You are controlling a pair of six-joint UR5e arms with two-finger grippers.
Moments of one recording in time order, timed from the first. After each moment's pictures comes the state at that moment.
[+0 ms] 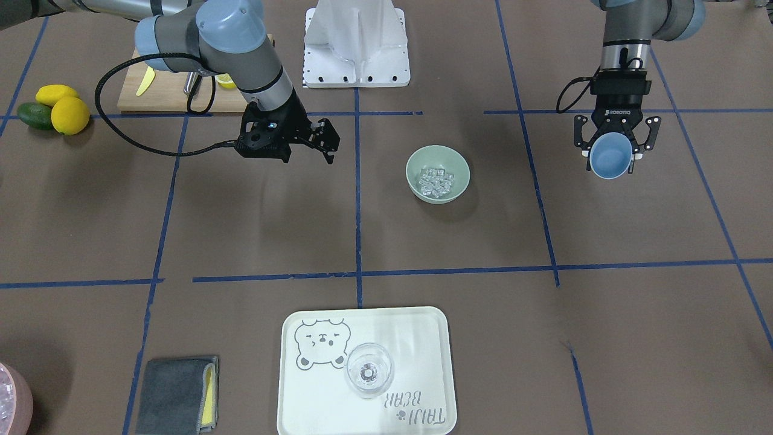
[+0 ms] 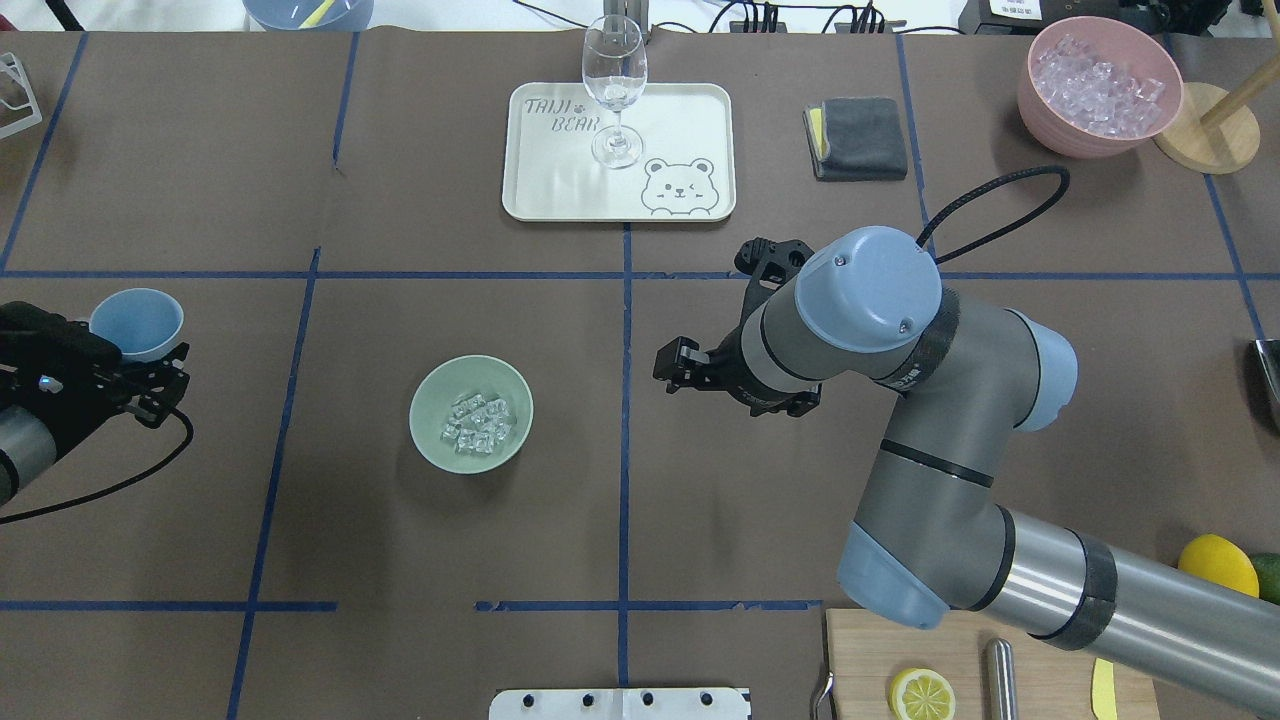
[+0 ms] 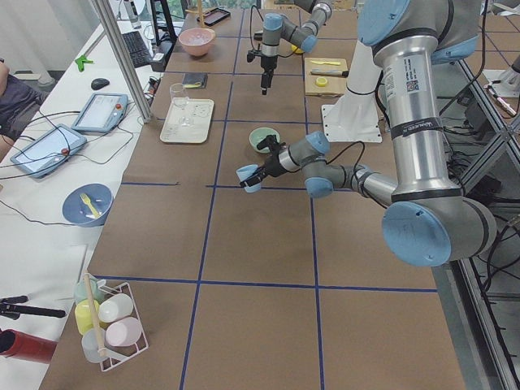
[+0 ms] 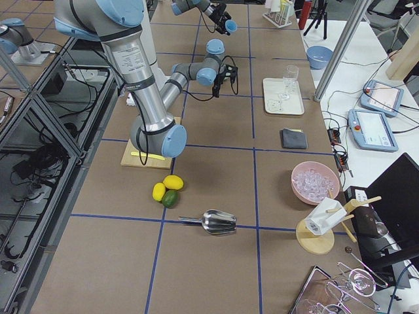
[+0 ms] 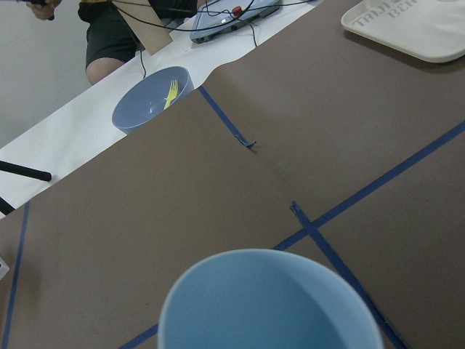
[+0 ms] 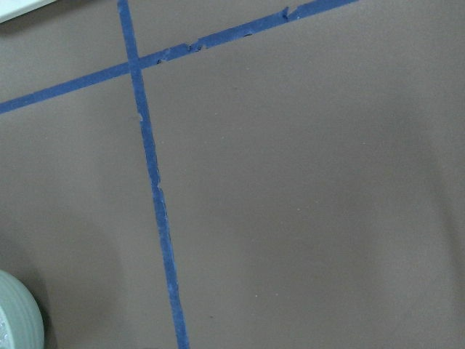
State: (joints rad) left arm -0.48 -1.29 -1.95 -2.57 -1.09 -0.65; right arm 0.52 -1.05 1.82 -1.38 1.92 1.49
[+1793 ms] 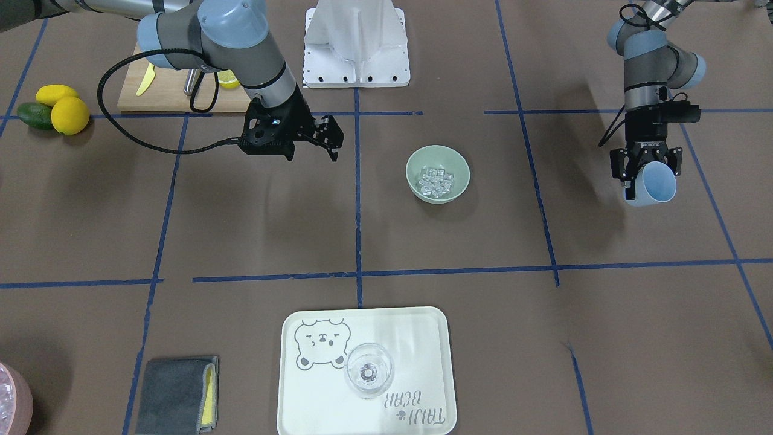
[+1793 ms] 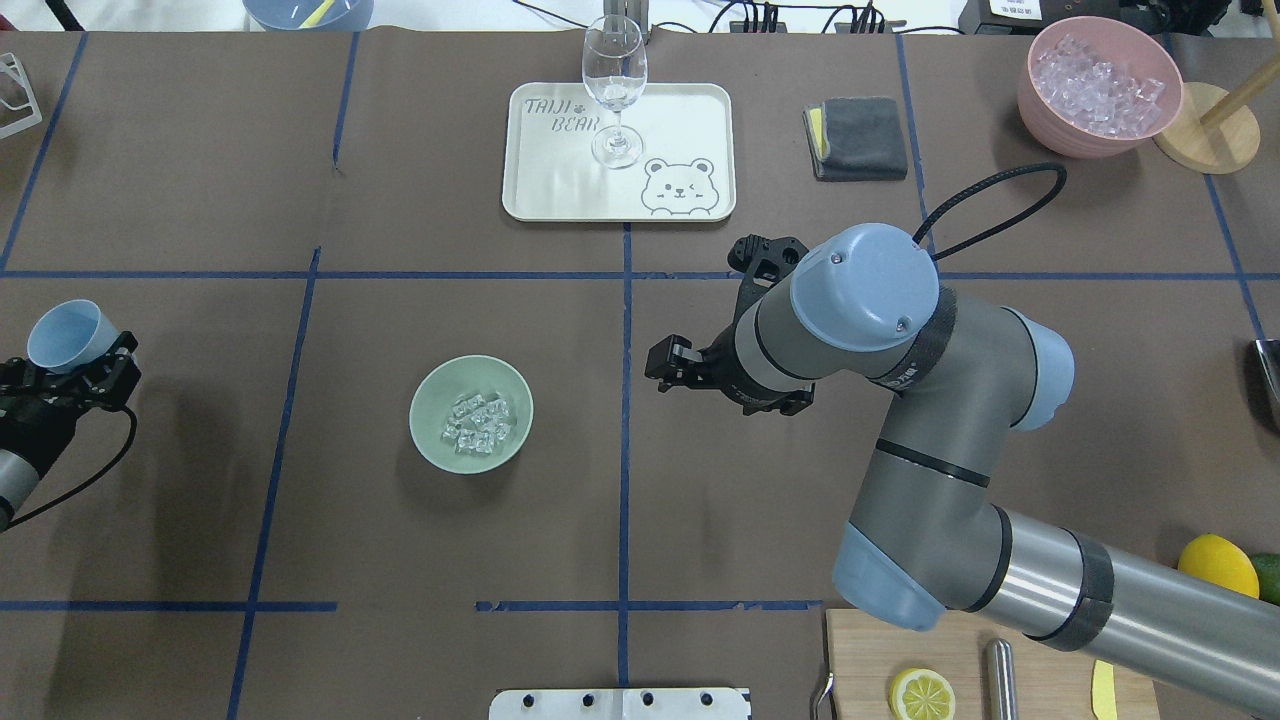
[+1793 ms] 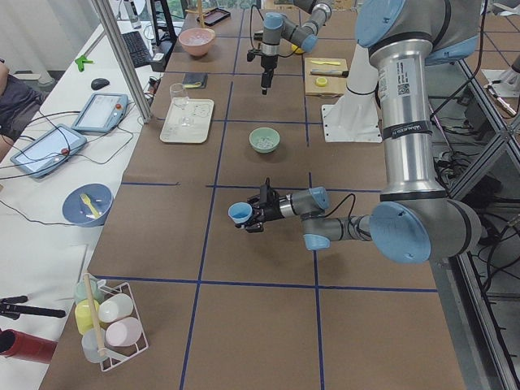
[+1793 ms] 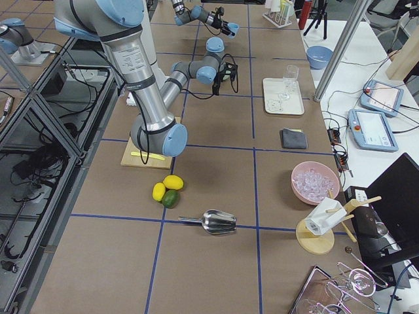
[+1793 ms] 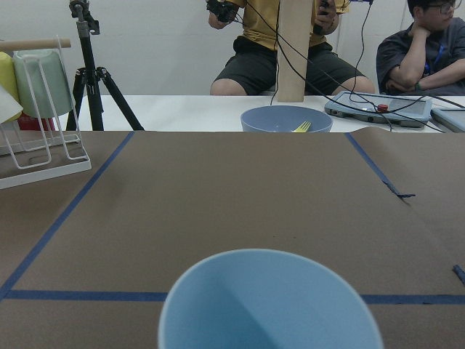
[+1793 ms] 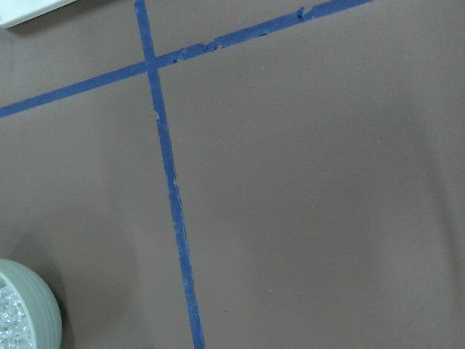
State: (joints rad) left arm -0.39 -1.36 -1.51 -2.96 -0.76 -1.19; right arm 0.52 -1.04 1.83 -1.38 1.92 1.49
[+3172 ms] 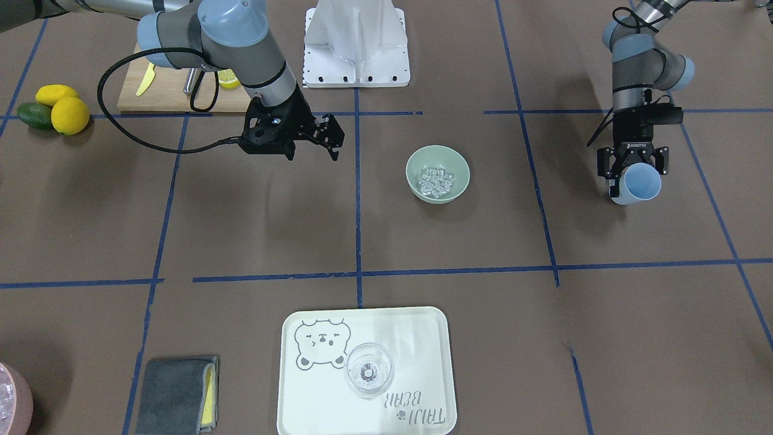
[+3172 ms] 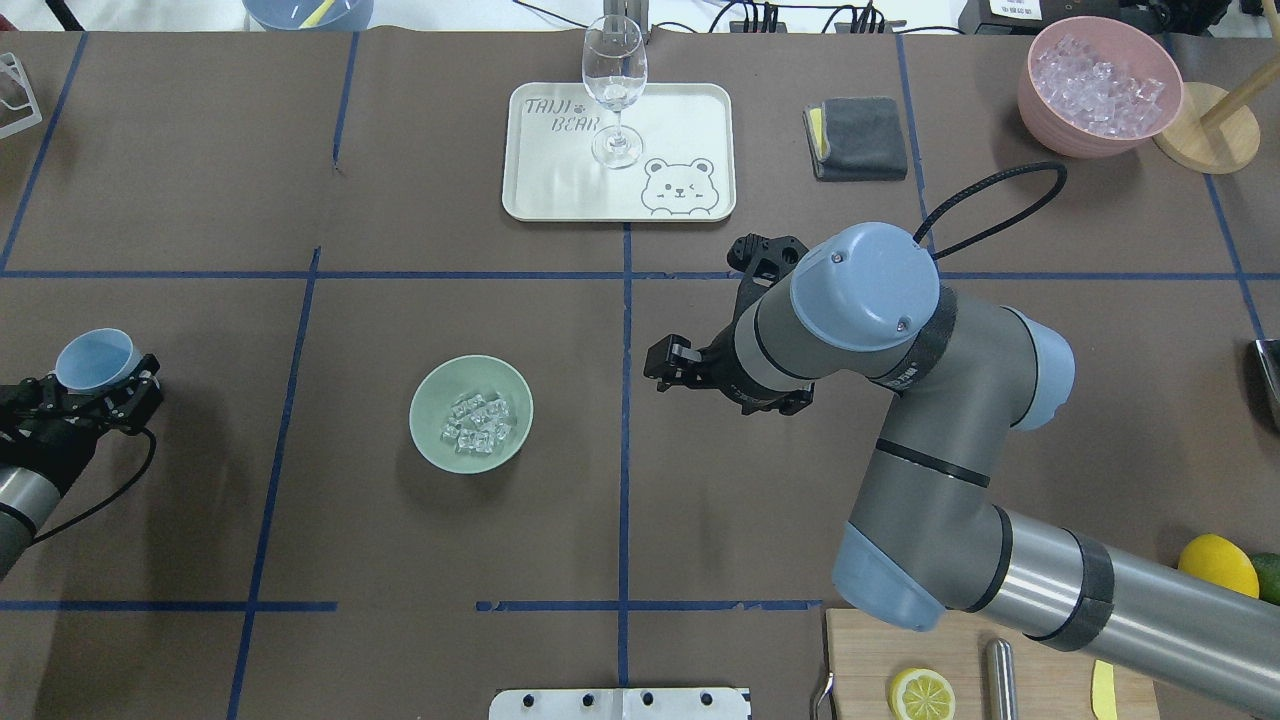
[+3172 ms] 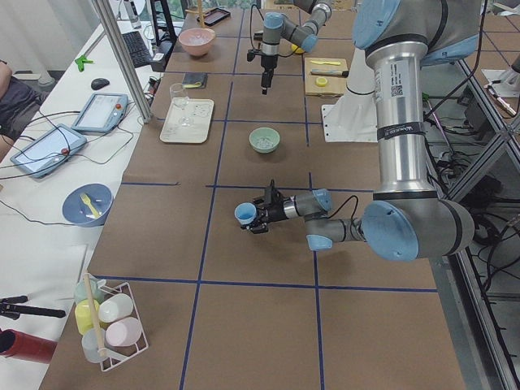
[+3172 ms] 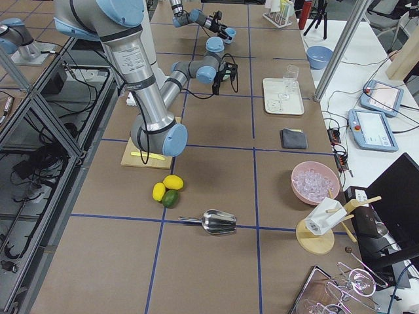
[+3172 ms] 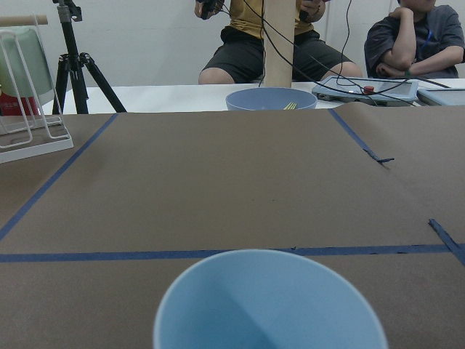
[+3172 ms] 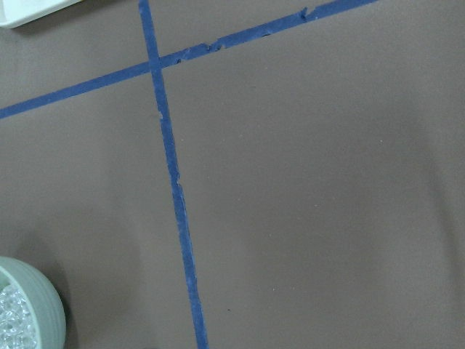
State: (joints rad) left arm -0.34 -1.37 -1.48 -2.96 -0.73 -1.19; right arm 0.52 -1.04 1.83 -1.38 1.92 1.49
